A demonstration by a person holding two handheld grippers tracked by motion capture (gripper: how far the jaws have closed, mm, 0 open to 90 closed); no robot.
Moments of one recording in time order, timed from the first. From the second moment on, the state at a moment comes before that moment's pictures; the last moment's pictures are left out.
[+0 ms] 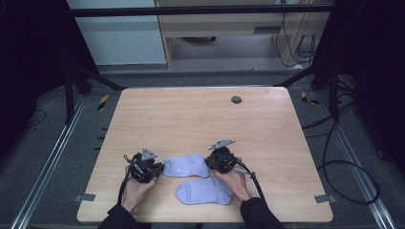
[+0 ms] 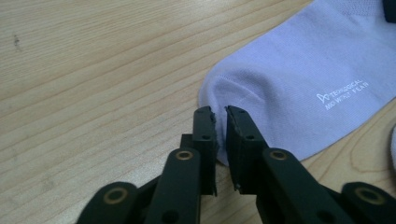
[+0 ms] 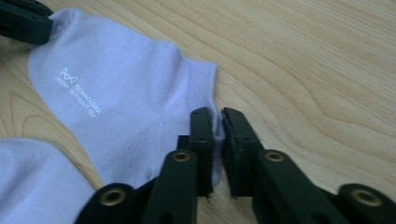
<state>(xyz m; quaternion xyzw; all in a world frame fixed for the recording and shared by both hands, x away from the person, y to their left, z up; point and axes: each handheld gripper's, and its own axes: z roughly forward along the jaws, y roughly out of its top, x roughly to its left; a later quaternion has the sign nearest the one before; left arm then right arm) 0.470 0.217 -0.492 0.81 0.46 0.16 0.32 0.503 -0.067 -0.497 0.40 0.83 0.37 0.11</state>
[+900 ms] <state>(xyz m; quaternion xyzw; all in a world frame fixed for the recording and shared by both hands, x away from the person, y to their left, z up) 0.430 0.197 -0.445 0.81 0.41 0.15 0.39 0.457 -0.098 -0.444 0.36 0.83 0.41 0.13</state>
